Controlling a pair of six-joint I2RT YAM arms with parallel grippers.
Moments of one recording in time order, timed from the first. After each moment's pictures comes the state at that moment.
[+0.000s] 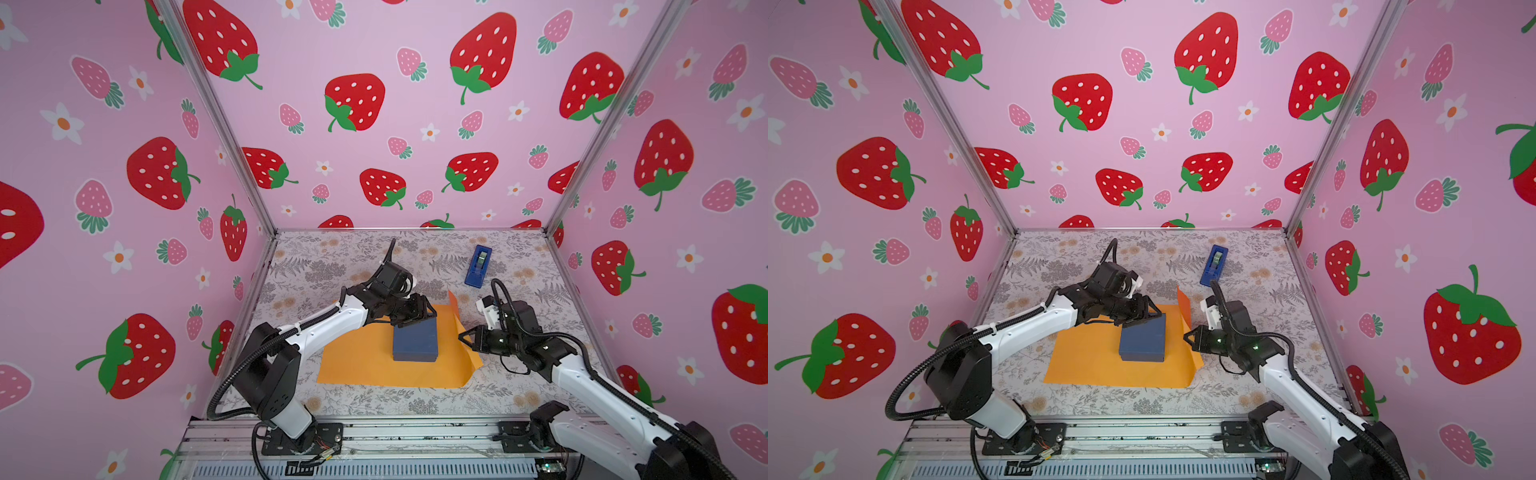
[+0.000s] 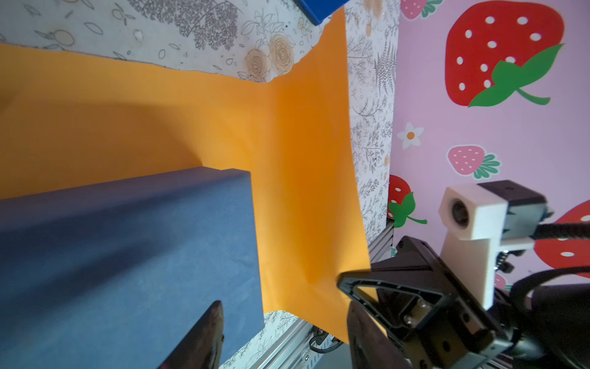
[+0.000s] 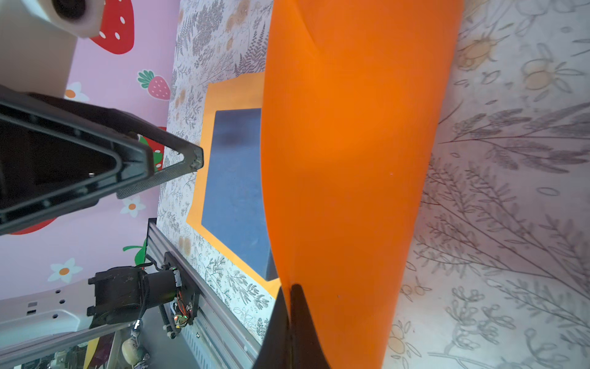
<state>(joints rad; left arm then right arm) -0.68 1.61 1.17 -0.41 0.50 -0.83 0.58 0.97 0.53 -0.30 -0.47 0.64</state>
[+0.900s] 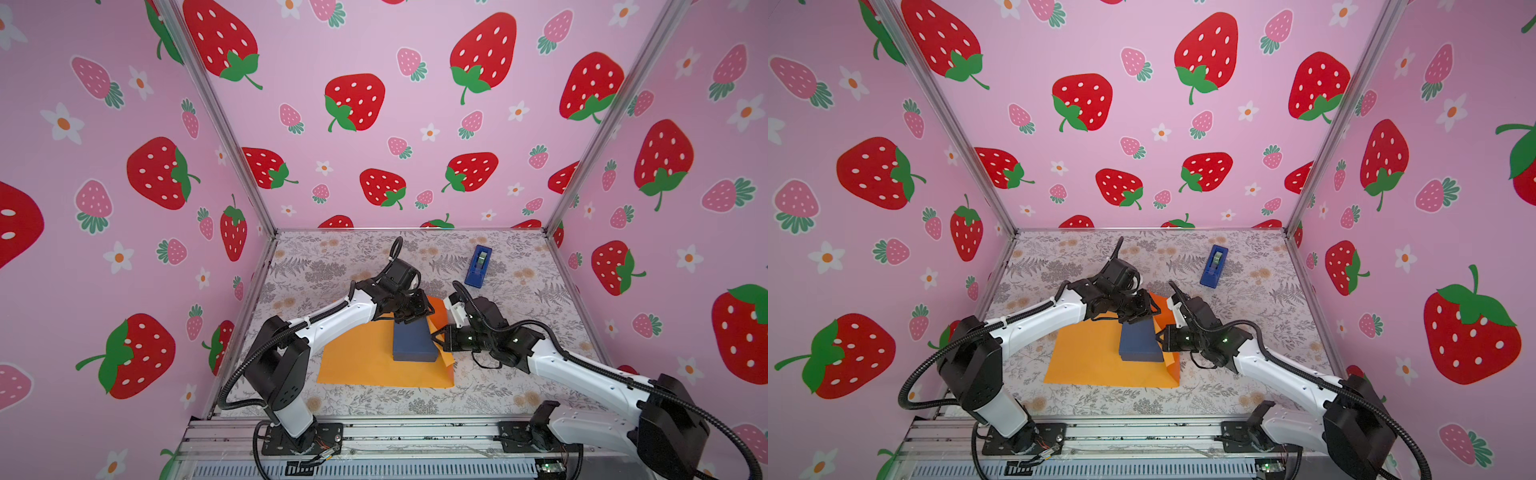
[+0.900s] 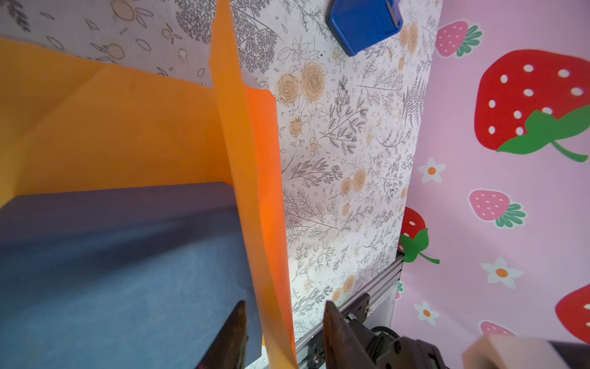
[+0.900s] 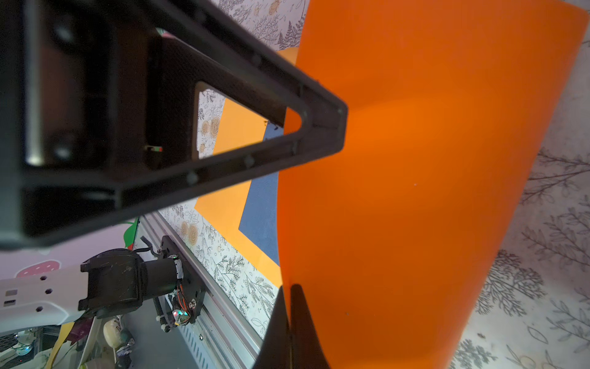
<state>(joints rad) -0.70 1.68 1.26 -0.49 0.37 -0.92 0.86 1.18 0.69 -0.22 -0.30 0.69</state>
